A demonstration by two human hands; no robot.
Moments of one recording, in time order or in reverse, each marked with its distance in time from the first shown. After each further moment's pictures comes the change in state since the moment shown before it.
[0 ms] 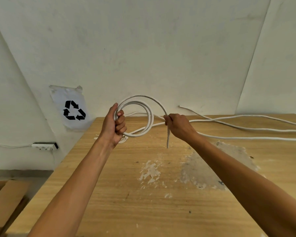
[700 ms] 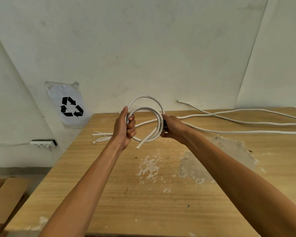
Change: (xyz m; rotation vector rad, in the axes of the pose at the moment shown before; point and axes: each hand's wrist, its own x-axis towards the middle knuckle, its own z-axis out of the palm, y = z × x) left_hand -0.002 -0.042 0.012 0.144 -0.033 -0.017; right_hand -0.015 -0.014 0.011 0.966 -0.292 0.424
